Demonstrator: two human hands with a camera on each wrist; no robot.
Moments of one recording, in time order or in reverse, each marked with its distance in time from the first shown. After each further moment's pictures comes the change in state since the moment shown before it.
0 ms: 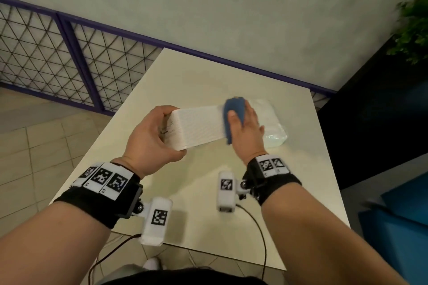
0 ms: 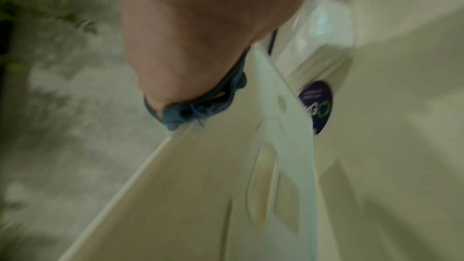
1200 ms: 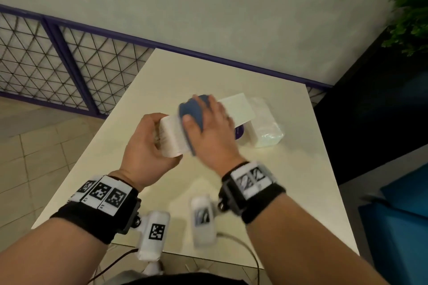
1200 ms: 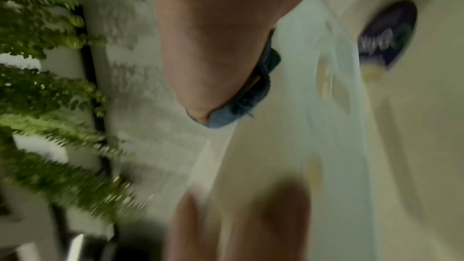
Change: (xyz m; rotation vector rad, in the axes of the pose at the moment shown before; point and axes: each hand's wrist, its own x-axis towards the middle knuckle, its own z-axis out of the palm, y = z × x) left_hand 0.000 -0.009 0.019 -0.014 0.068 0.035; right_hand -0.031 -0.061 0.009 -0.185 -0.090 -0.215
